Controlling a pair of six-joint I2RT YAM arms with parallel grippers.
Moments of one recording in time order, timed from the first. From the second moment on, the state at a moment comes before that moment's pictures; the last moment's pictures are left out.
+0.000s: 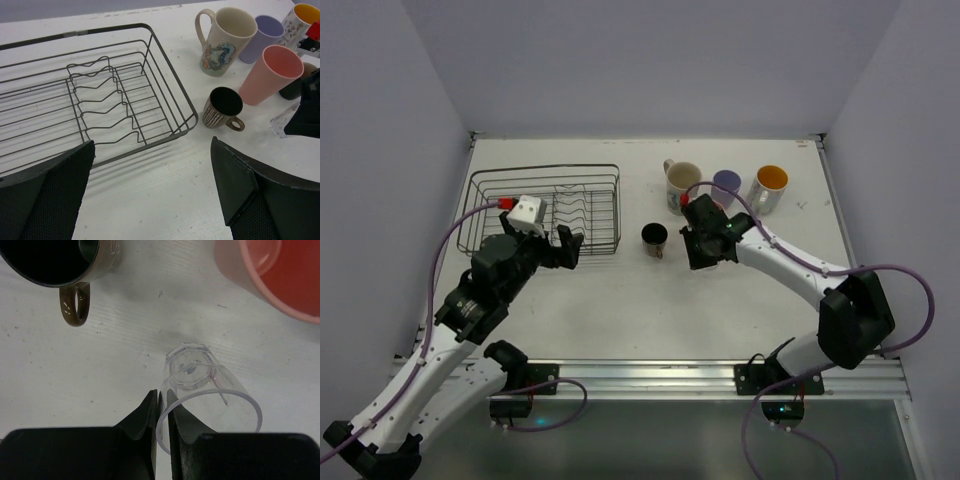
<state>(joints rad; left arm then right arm) -0.55 0.64 0.74 -0.34 -0.17 -0.19 0.64 1.45 1.06 -0.70 0.10 0.37</state>
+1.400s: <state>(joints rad) -0.47 0.59 0.73 -0.33 -0.12 -0.21 0.68 0.96 1.09 -0.59 0.13 0.35</state>
